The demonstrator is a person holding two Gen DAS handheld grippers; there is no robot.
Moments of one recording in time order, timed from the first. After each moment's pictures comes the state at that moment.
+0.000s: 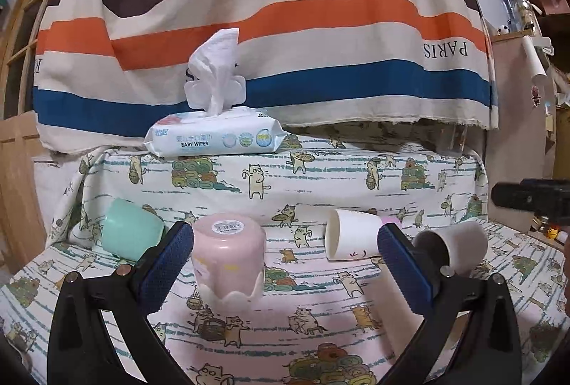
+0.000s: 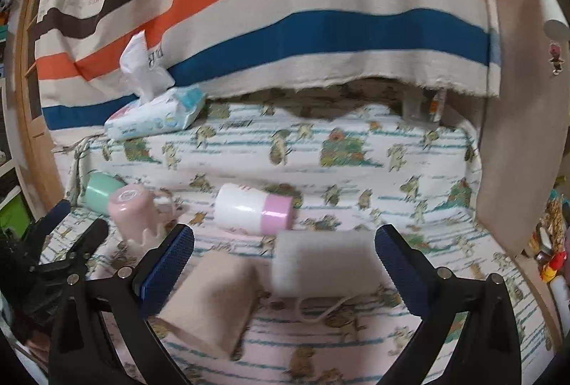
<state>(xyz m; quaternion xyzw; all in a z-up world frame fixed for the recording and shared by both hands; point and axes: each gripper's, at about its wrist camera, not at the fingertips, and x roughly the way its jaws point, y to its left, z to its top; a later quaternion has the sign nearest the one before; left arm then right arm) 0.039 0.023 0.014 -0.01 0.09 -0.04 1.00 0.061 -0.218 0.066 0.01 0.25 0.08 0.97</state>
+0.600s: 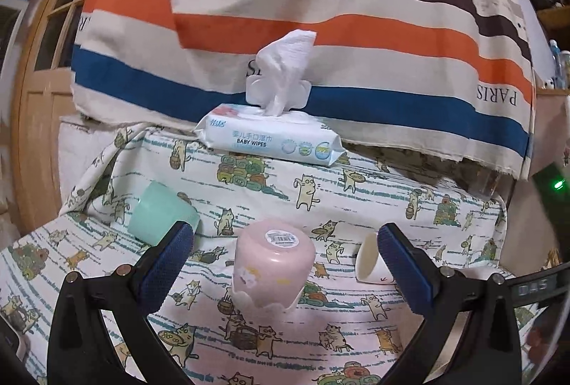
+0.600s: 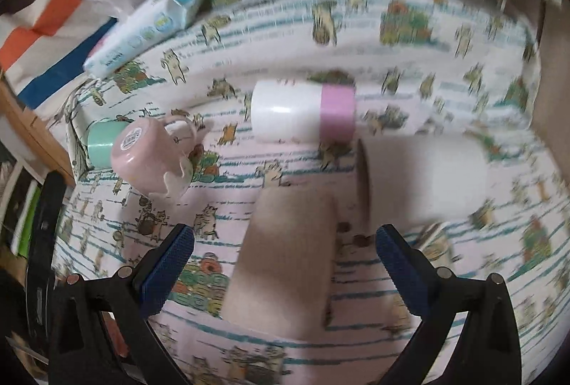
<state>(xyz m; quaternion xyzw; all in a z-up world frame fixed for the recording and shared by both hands) 0.049 0.076 0.021 -0.10 0.10 0.02 0.99 0.135 -0.160 0.017 0.08 0.49 0.11 0.86</state>
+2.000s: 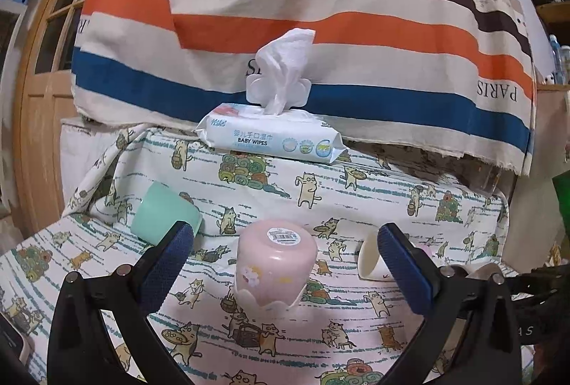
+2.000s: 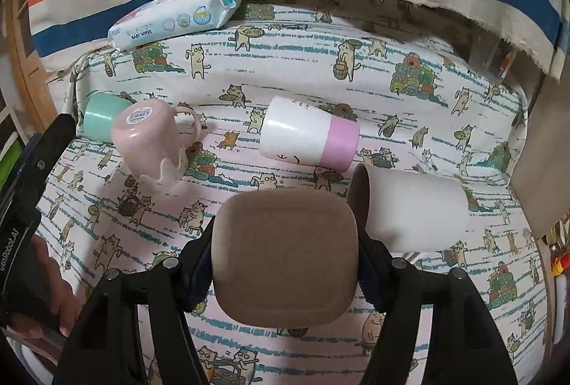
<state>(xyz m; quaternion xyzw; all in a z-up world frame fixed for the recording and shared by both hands) 0.047 0.072 0.022 -0.09 0.10 0.02 0.99 0.105 -0.140 0.029 -0.05 0.40 0.10 0.91</state>
